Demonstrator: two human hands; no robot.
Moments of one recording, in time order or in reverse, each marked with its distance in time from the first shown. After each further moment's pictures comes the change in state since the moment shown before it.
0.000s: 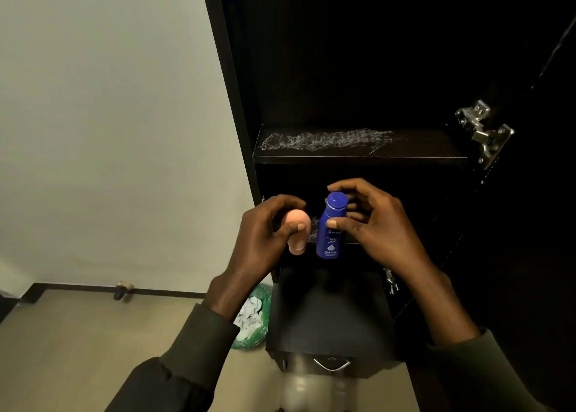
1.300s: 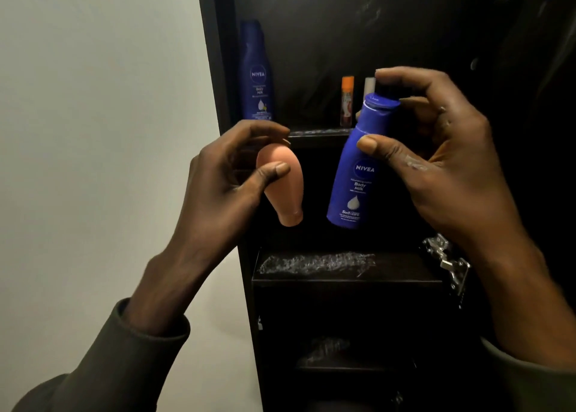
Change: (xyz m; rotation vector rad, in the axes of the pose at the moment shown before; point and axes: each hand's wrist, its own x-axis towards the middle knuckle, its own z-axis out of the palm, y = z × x) left_hand 0.098 0.208 -0.119 -0.010 0.254 0.496; right_hand 0.035 -0.218 -0.108 -0.149 0.409 -0.701
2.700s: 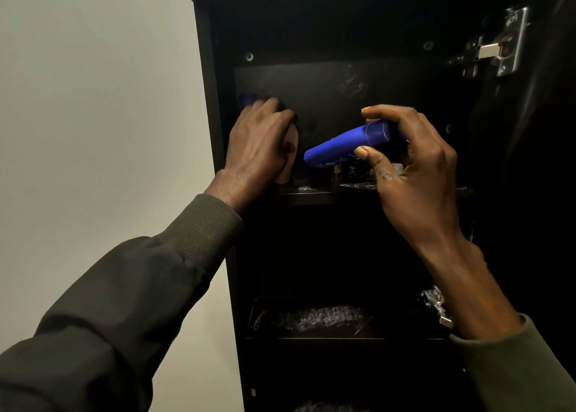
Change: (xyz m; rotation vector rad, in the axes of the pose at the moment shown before) left_hand 0.142 -0.008 0.020 0.966 0.011 0.298; right_hand 0.049 0.010 0.007 -0.348 0.274 -0.228
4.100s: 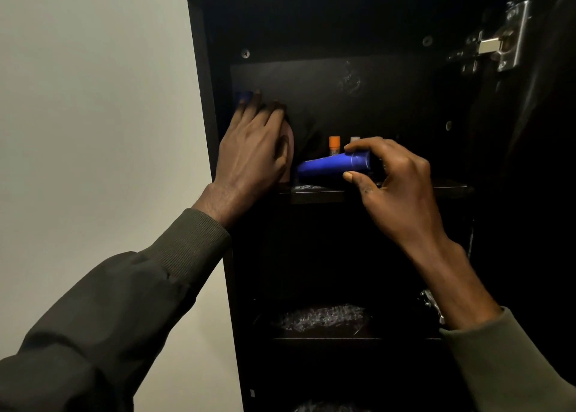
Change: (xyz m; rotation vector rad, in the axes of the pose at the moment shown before) left_hand -0.015 -0.007 0.009 -0.012 0.022 0.007; right_hand -0.011 0.023 0.014 -0.067 -0.170 0.054
